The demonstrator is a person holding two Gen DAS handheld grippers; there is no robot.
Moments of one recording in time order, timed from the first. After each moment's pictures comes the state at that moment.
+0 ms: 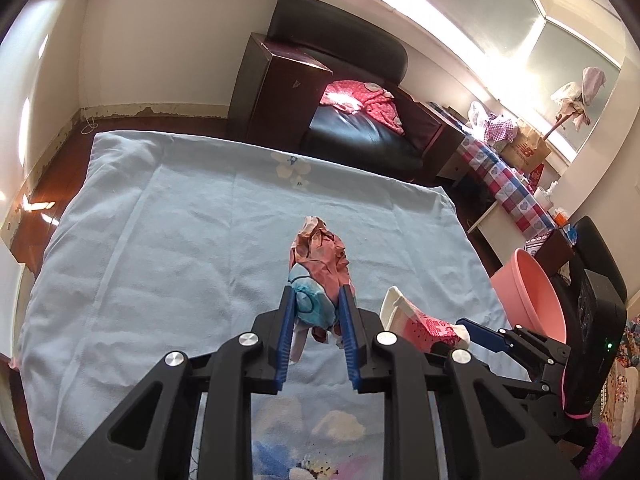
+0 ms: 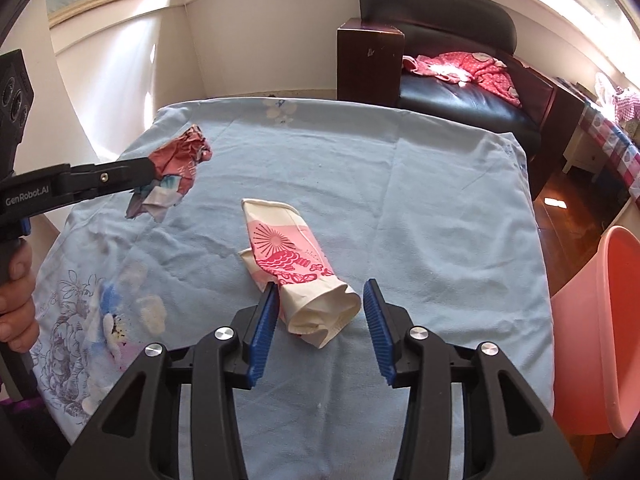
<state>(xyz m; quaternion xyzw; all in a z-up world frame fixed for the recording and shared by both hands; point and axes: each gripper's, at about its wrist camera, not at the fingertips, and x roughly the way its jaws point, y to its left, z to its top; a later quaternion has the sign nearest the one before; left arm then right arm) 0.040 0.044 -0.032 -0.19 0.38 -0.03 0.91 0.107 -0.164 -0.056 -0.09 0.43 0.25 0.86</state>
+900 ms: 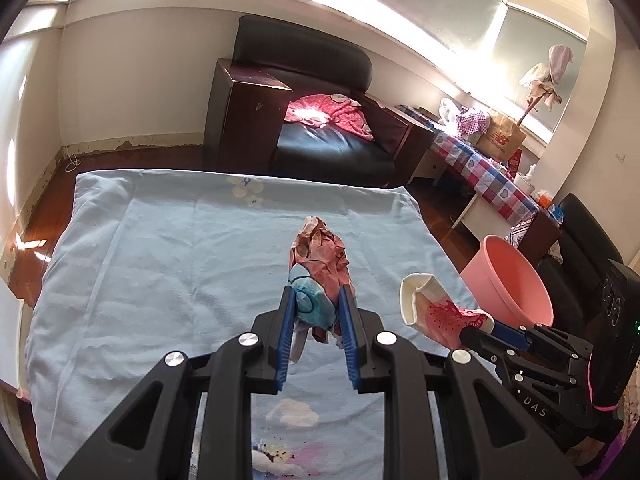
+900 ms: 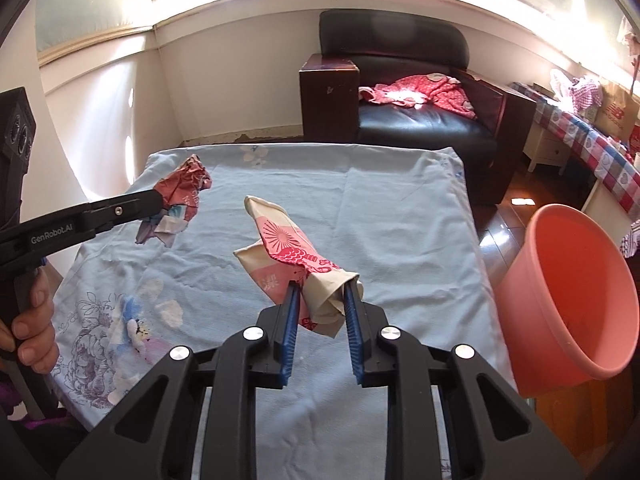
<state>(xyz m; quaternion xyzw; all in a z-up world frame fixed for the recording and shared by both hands) 0.021 0.004 -0.004 -0.14 0.35 -0.06 0.93 0.059 -0.211 -0.012 -0.04 0.38 0.20 0.90</state>
